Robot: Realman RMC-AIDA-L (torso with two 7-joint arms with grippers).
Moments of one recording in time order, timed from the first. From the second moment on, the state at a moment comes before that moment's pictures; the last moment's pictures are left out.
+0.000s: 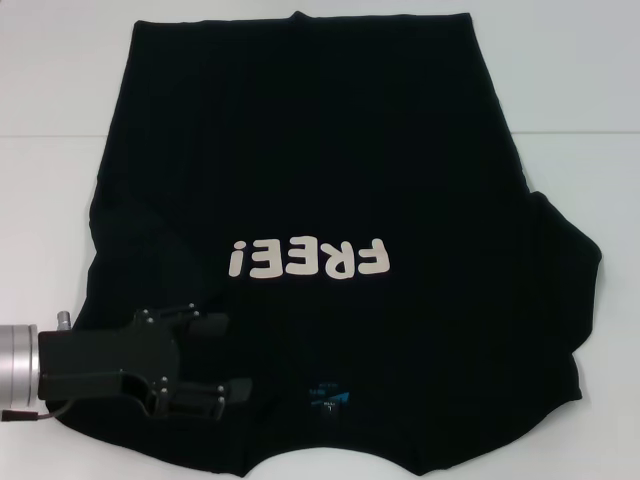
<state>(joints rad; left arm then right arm) -0.47 -2.08 0.62 0.68 2.15 1.64 -1.23 0.62 1.79 -0.67 -0.78 -2.43 -1.51 2.67</state>
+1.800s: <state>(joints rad) -0.46 -2.08 0.62 0.67 2.17 1.64 -1.24 0.79 1.91 -0.76 -0.53 -2.58 -1.19 2.65</state>
